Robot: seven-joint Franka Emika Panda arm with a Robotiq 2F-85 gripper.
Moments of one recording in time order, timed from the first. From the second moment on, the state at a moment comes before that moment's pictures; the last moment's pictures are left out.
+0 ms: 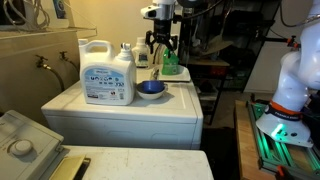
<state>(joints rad) 0.13 0.10 0.15 -1.79 -0.21 1.96 -1.28</state>
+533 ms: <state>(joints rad) 0.16 0.20 0.18 -1.79 -0.28 2.00 -1.36</state>
